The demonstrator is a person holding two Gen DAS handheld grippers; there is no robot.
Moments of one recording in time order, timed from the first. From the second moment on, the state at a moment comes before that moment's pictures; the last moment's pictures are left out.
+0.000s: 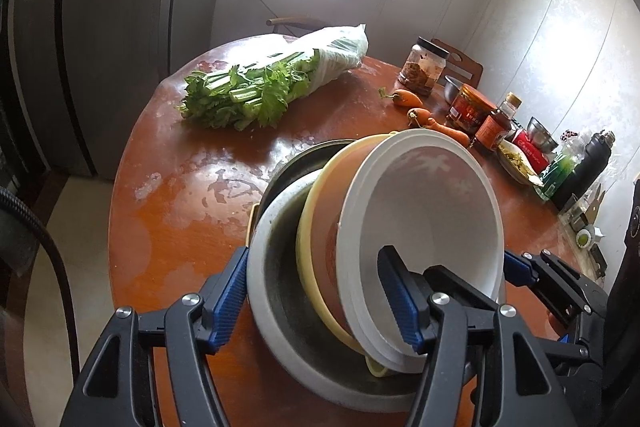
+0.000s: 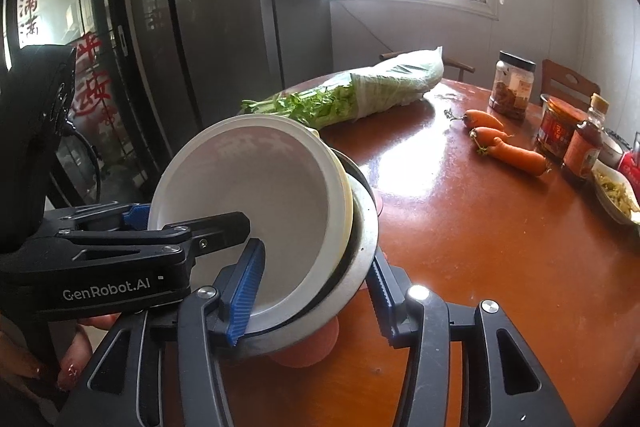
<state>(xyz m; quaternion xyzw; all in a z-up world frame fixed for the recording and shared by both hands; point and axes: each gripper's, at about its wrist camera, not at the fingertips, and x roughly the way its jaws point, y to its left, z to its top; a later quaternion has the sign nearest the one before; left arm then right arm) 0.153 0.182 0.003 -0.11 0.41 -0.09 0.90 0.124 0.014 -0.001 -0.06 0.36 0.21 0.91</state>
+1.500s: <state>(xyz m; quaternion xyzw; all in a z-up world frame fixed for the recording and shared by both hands) 0.179 0.114 -0.015 -0.08 0.45 -0.12 0.88 0.136 -0.075 -0.009 0.04 0.39 0.20 0.90</state>
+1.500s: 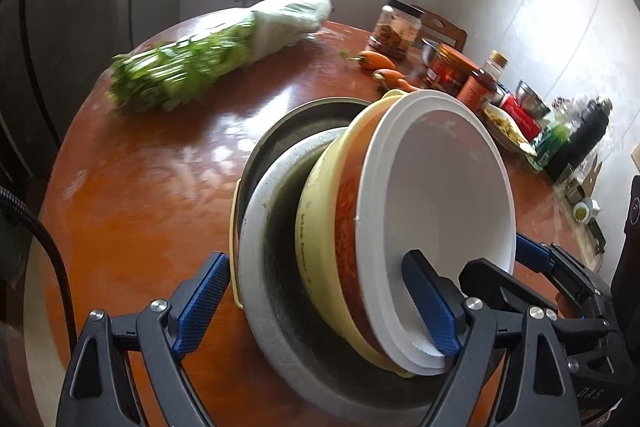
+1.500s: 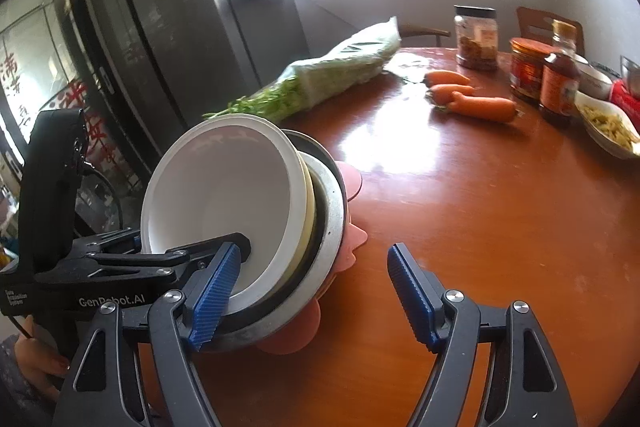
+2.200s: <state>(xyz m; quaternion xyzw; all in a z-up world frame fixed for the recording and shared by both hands) 0.187 -0.012 -0.011 -0.03 0.44 -0.14 0.89 0.124 -0.199 -0.006 0.08 0.38 0.13 0.91</state>
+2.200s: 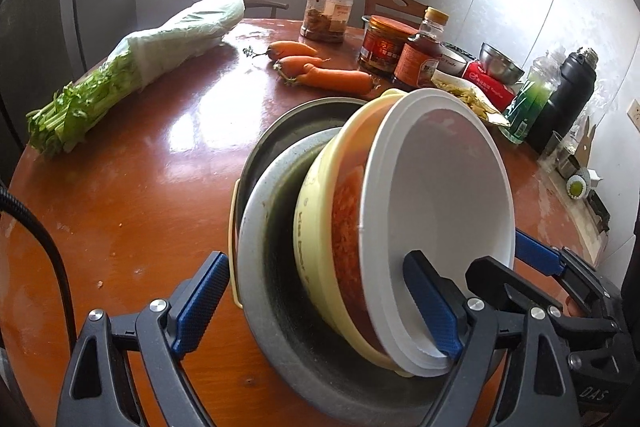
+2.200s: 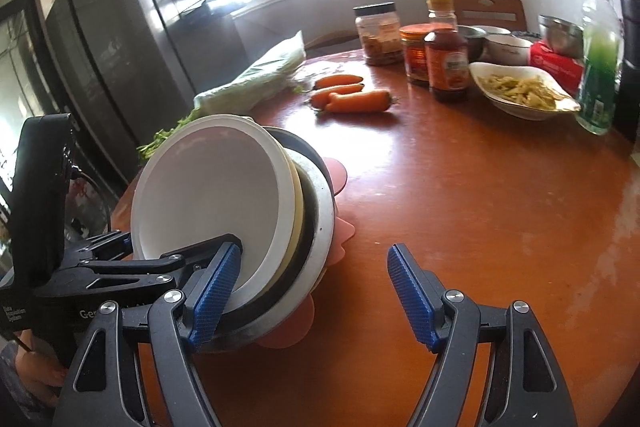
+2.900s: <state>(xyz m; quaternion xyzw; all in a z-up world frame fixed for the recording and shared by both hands) 0.189 -0.030 -0.012 -0.04 0.44 -0.14 0.89 0.122 -0.222 -0.003 0.07 0.38 0.10 0.92</state>
